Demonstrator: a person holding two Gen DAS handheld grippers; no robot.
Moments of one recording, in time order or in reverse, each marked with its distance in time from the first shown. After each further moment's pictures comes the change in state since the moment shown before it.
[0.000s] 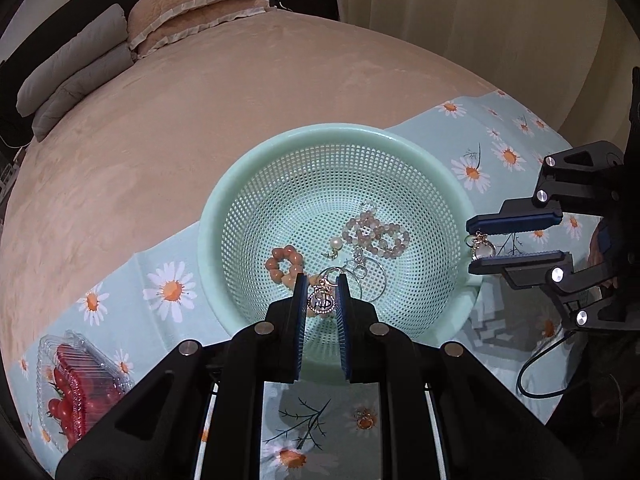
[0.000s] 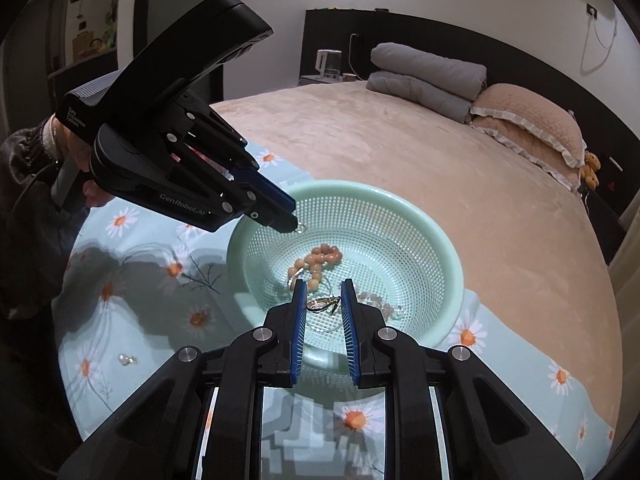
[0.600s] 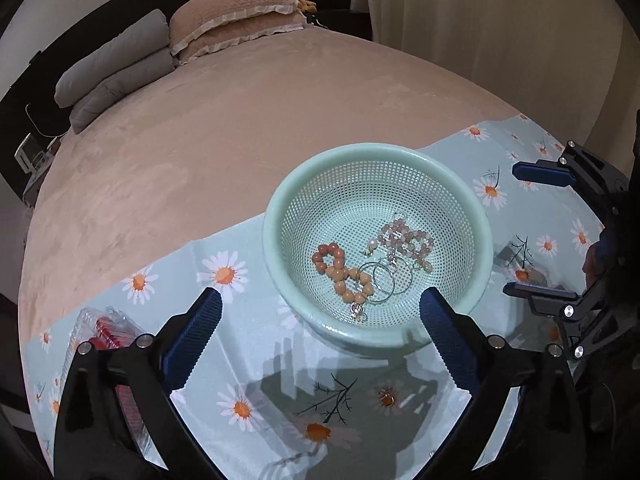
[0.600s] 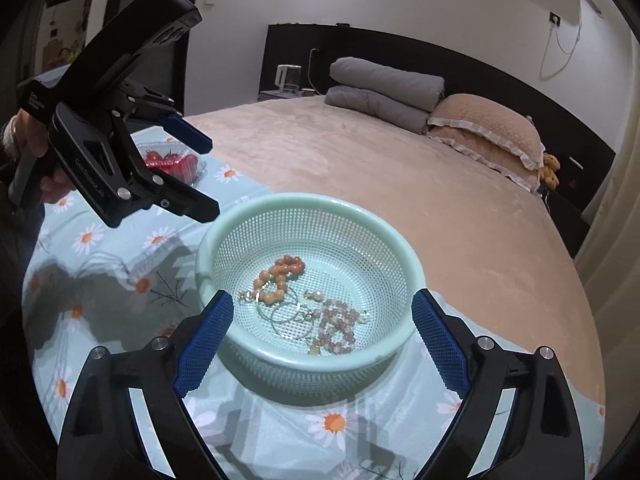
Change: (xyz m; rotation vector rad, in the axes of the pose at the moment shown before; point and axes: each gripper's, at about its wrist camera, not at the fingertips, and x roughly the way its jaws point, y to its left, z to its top) left arm -0.052 0.015 -0.018 -0.072 -0.057 0.110; right arm -0.030 0.011 -0.011 0.023 -0.067 -0.181
